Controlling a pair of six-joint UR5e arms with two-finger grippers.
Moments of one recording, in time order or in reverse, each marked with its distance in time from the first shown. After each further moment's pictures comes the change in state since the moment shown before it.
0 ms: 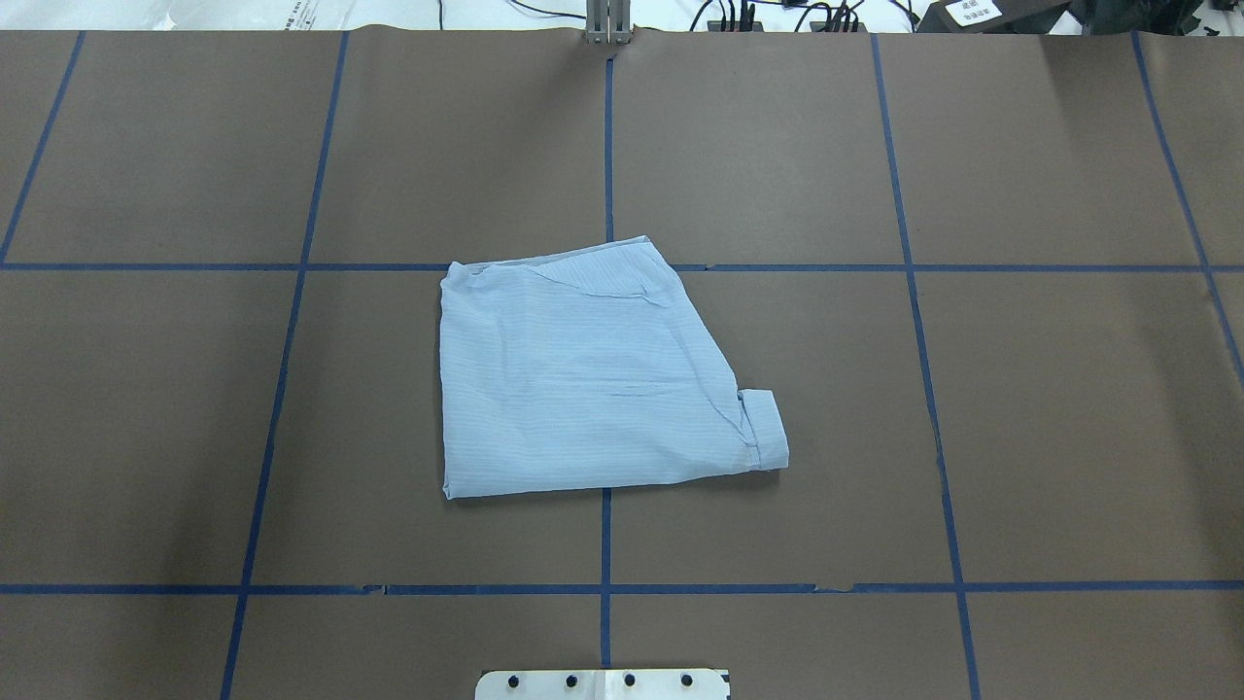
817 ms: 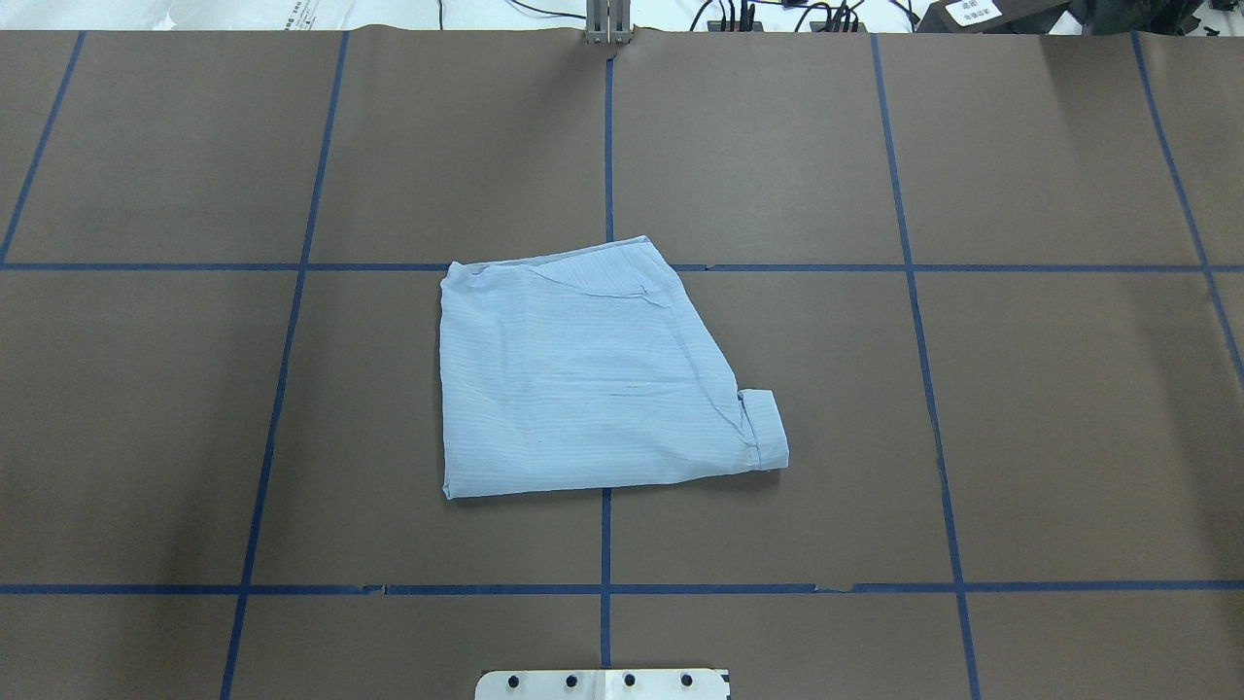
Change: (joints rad) left arm 0.002 -0.003 0.007 -0.007 -0.006 0.001; right arm 0.000 0.001 0.000 0.001 0.001 0.000
